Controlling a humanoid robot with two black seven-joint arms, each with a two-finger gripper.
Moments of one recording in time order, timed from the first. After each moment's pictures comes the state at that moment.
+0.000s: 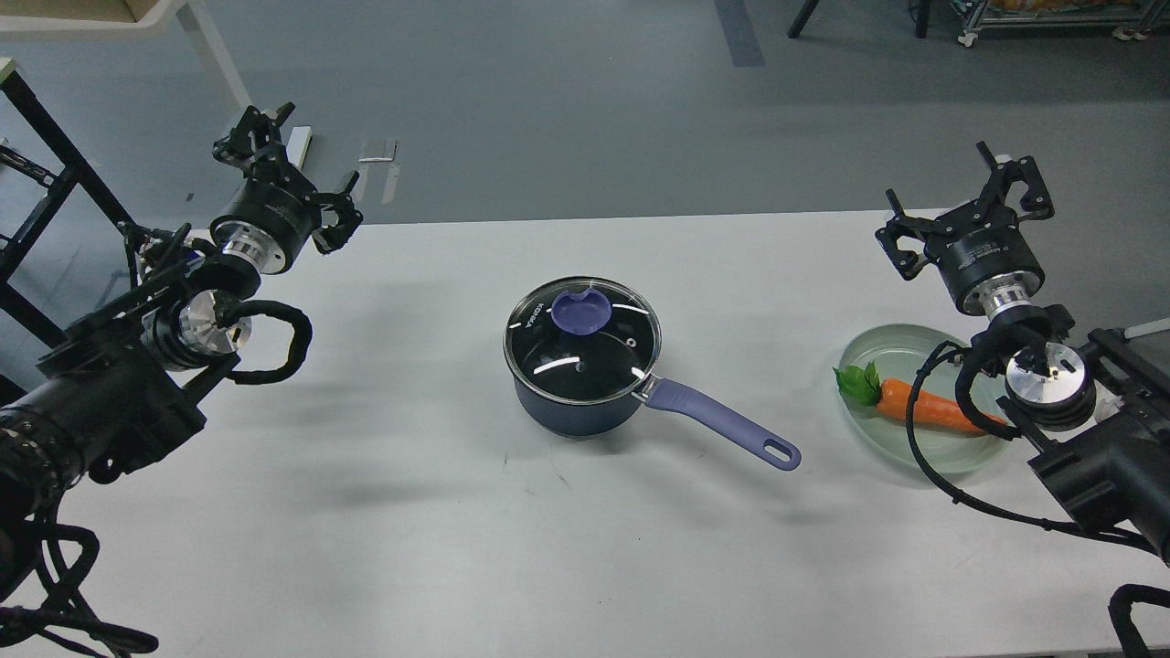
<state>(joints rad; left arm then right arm) -0.87 0.34 -0.43 -0.58 -0.28 -0.27 -0.36 0.65 -0.36 0.84 0.69 0.29 0.38 0.26</state>
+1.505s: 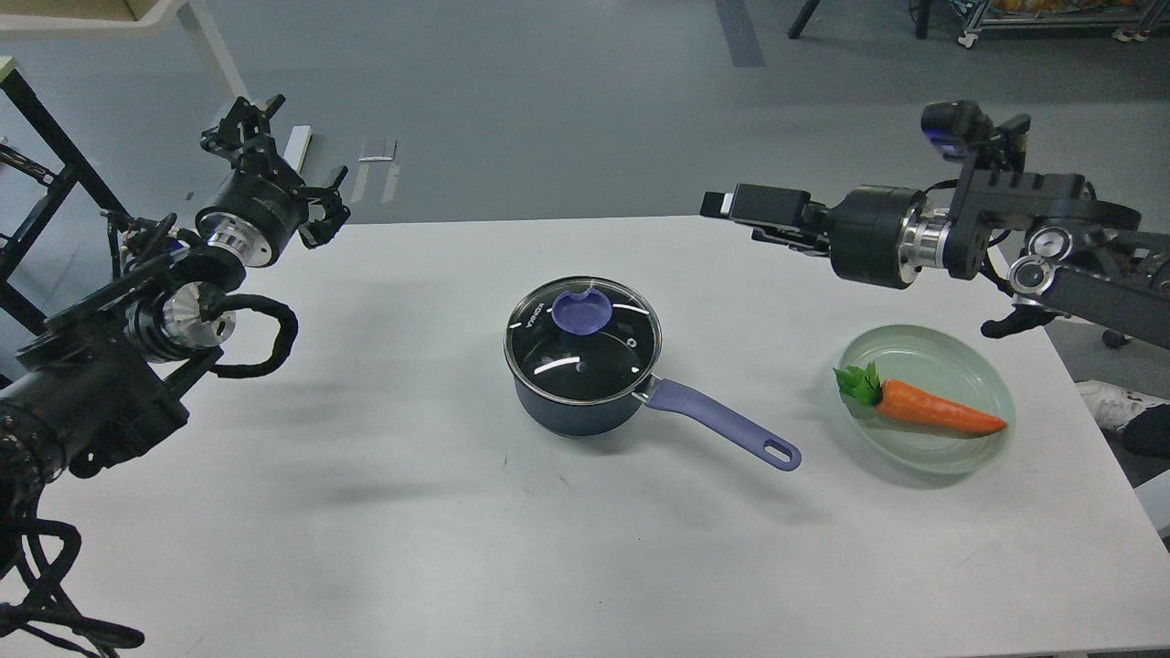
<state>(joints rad) -0.89 0.37 -0.42 -0.58 -0.25 -0.27 -0.34 1.33 -0.69 -0.17 1.35 -0.97 0.21 0.21</state>
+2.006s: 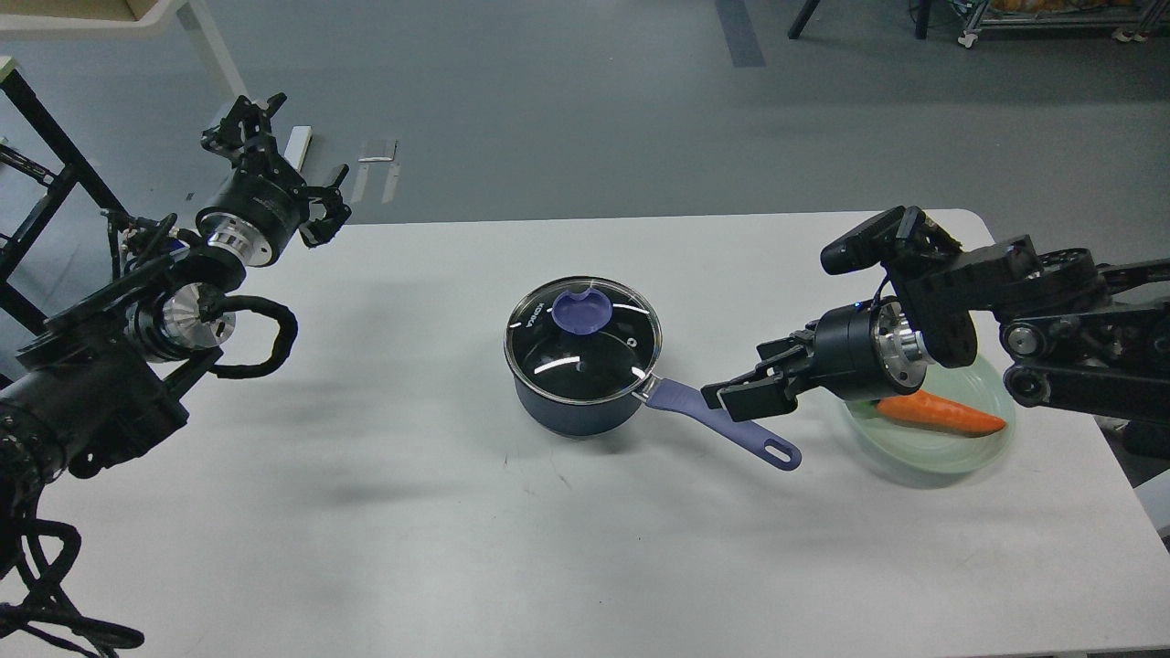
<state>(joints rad) -0.89 0.37 -0.42 -0.58 -0.25 -0.28 -0.35 1.57 -0.69 -0.57 1.58 -1.22 0.22 0.17</state>
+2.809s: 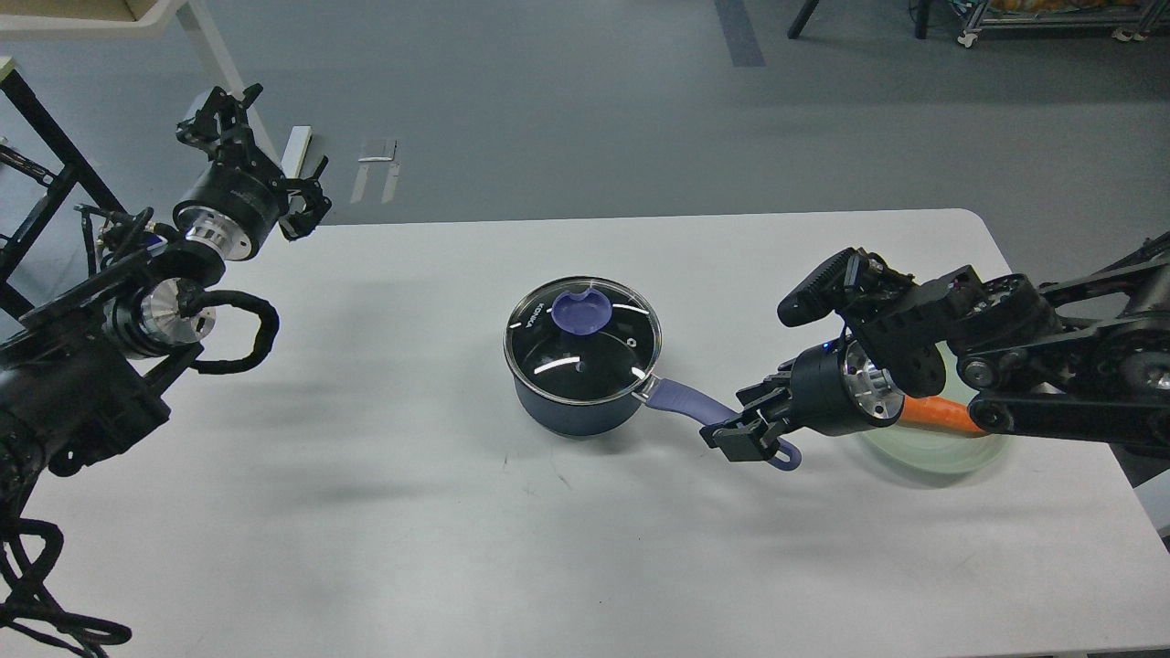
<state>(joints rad) -0.89 0.40 -0.43 -0.58 -0.25 -0.28 -0.35 1.58 -0.58 -0.63 1.56 -1.22 0.21 0.11</state>
